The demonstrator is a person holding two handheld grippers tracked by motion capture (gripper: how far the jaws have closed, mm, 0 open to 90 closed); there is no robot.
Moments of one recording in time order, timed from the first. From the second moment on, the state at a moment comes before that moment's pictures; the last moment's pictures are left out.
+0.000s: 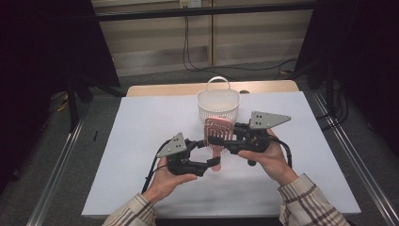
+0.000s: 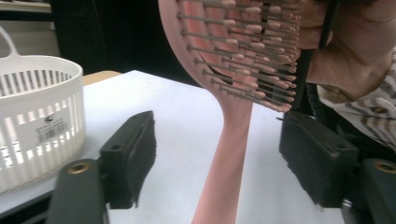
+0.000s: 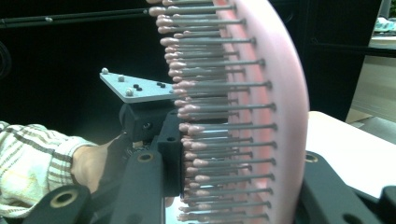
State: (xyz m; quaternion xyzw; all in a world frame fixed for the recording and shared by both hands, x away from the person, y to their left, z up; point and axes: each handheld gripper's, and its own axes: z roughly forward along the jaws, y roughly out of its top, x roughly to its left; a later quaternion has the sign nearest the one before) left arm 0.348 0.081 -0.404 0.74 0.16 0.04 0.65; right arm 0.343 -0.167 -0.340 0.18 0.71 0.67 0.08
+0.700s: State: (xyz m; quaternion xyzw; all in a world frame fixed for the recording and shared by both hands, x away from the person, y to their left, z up) left arm 0.349 0.089 -0.406 0.74 0.20 0.09 0.64; right arm 0.347 -0.184 -0.337 0.21 0.71 0.67 0.11
